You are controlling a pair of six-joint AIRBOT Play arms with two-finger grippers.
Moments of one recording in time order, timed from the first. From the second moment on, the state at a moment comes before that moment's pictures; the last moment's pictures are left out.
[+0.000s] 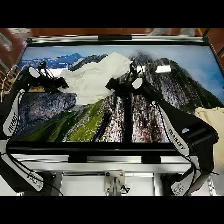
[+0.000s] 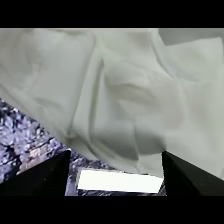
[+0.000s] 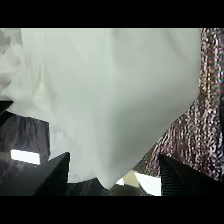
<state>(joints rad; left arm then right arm) 0.07 -1.92 1.68 1.19 -0.96 -1.63 0.42 -1.82 1.51 -0.79 0.61 1.73</state>
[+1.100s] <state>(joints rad) -0.09 -1.42 1.80 1.00 -0.76 -1.30 0.31 -1.45 1.51 -0.74 0.66 1.43</state>
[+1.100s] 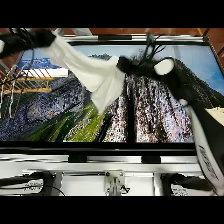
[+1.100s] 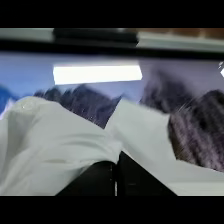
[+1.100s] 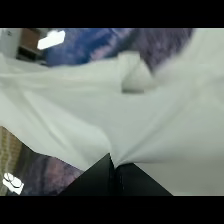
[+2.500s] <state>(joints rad) -0.14 -0.90 1.06 1.16 -1.20 -1.44 0.35 -0.82 0.99 -1.31 0.99 1.89</state>
